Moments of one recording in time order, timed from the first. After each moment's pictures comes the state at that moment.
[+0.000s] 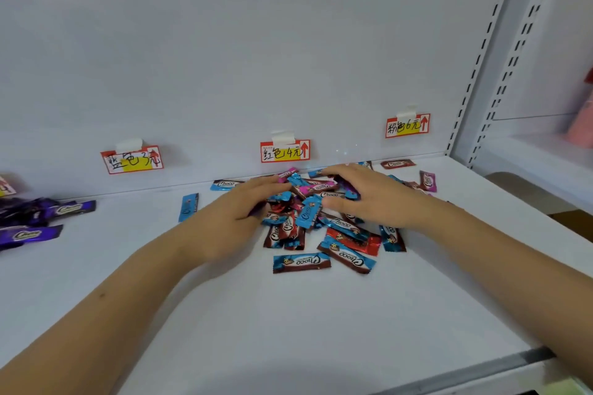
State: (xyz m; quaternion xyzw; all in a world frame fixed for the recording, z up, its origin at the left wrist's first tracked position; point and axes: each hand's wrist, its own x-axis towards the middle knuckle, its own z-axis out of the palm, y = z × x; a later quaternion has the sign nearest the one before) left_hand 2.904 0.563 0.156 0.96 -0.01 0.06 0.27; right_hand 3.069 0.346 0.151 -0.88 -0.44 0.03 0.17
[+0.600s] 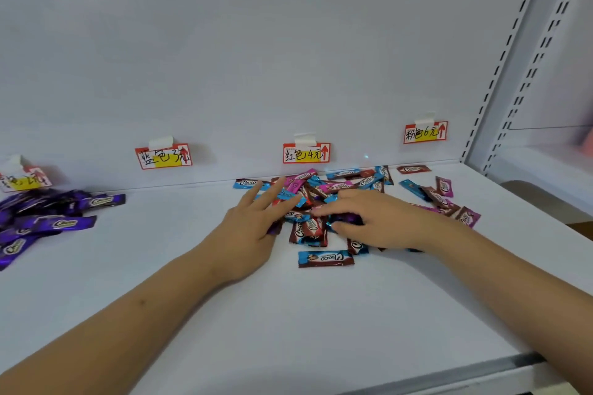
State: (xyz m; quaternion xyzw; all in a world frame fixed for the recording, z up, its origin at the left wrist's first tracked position) left_hand 2.892 0.570 0.131 0.99 0.01 0.07 0.15; right_hand 3.028 0.360 0.155 -0.84 -0.53 0.06 0.11
